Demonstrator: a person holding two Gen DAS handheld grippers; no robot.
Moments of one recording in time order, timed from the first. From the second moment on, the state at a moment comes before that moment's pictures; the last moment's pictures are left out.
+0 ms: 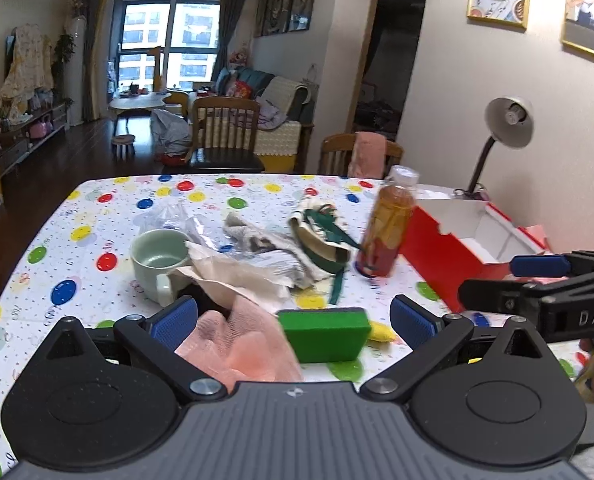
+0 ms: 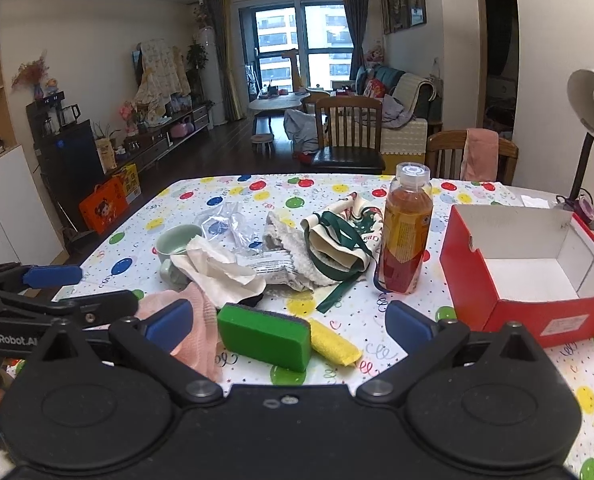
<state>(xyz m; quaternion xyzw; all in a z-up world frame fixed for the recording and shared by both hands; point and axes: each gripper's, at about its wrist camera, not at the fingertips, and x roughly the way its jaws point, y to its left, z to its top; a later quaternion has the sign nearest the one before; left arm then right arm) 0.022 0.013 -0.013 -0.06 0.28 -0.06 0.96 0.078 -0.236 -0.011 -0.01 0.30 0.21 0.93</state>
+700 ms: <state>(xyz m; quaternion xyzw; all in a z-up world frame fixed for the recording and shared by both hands) 0.078 0.037 -0.098 -0.05 0.36 -0.03 0.93 0.174 -0.183 -0.090 -0.17 0.38 0.33 0.85</state>
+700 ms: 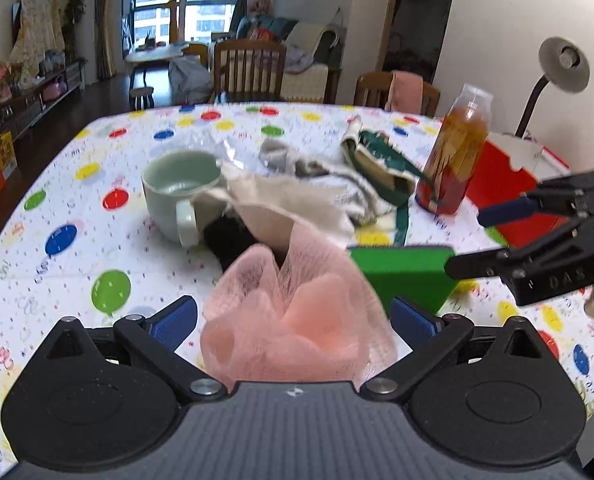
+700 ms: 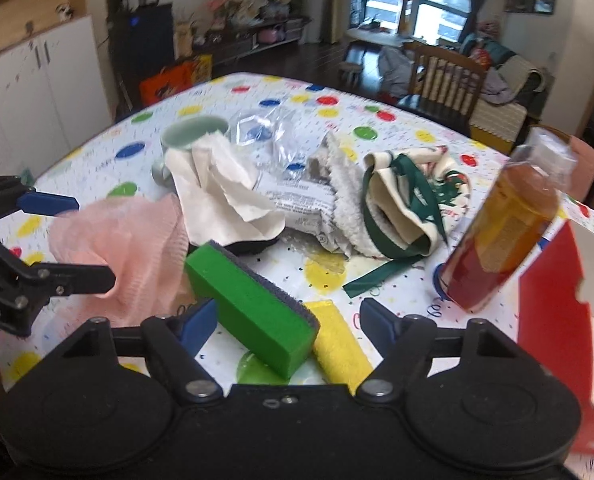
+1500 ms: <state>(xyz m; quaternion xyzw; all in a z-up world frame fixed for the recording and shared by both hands) 0.091 0.039 -0.146 -0.05 0.42 -0.01 0.90 0.188 -0.145 -0.121 -0.26 0.41 0.39 0.78</state>
